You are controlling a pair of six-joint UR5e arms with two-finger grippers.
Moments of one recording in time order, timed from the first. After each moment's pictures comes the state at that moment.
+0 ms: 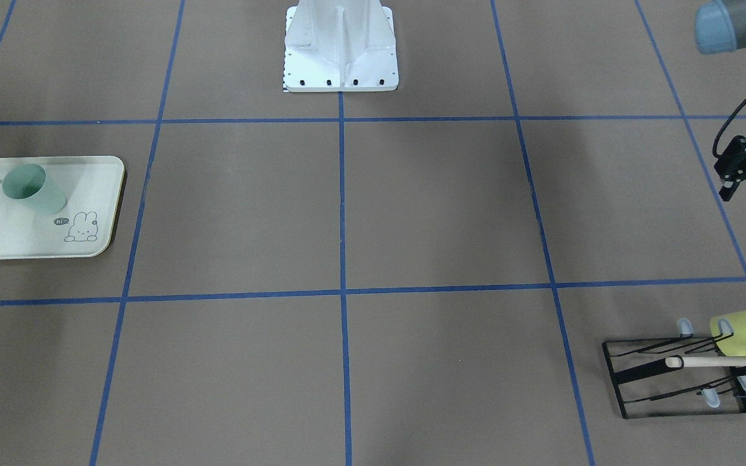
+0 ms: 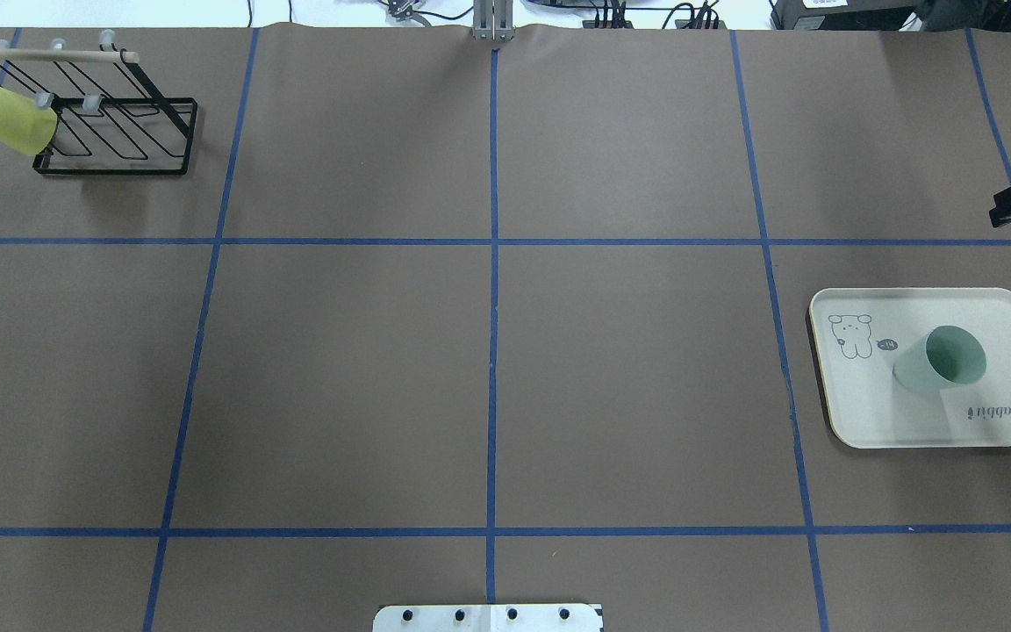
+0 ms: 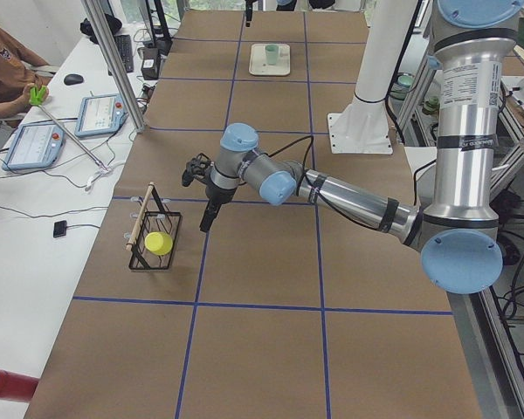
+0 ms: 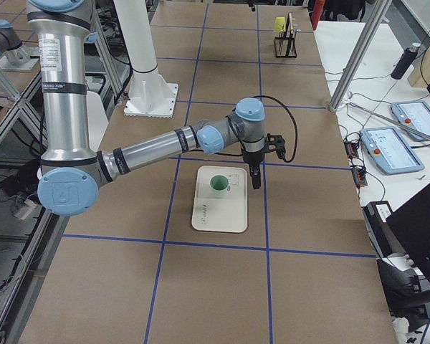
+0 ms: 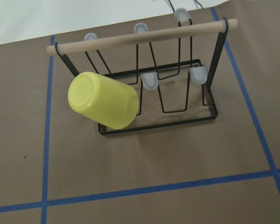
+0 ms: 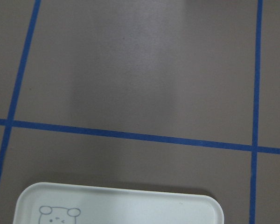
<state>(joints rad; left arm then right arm) -1.27 -1.55 -1.90 -1.84 -2.04 -0.36 1.25 -1.55 1.87 -1.46 2.13 0.45</state>
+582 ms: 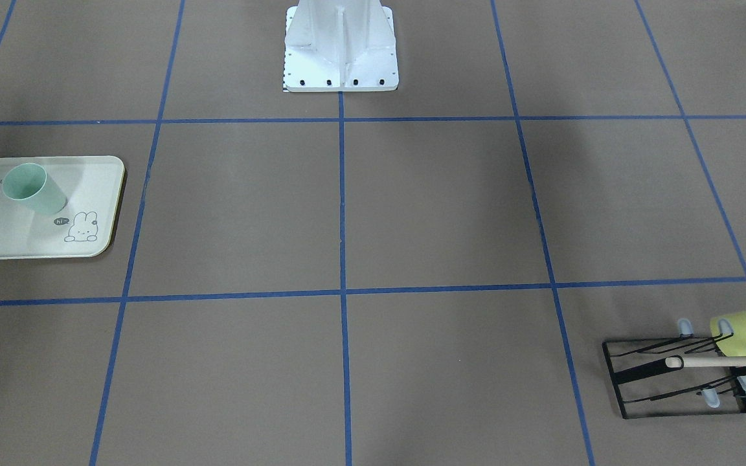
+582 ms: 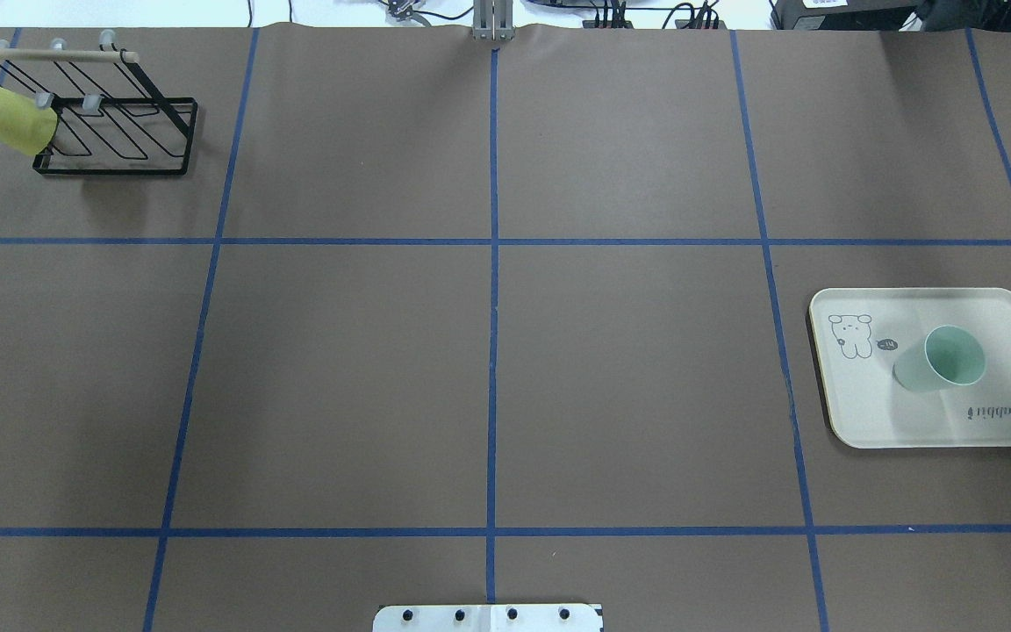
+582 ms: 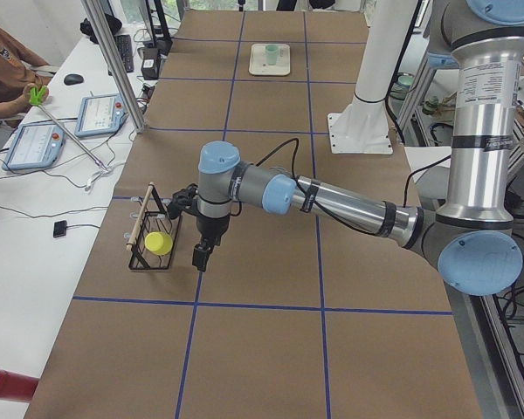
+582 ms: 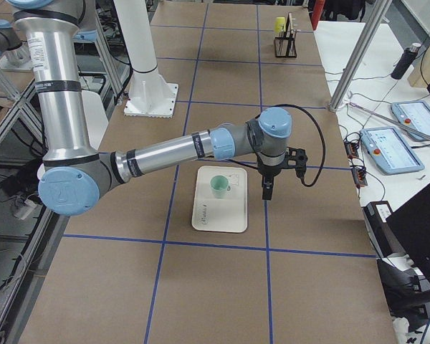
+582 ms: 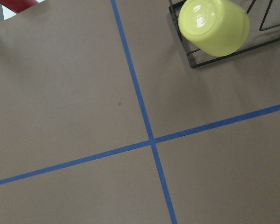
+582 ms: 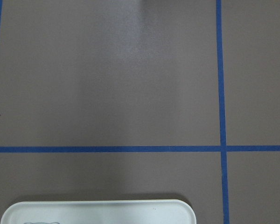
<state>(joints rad) -1.47 -1.56 -1.82 -1.56 -2.14 0.02 1.48 -1.44 1.76 -1.66 2.37 0.32</state>
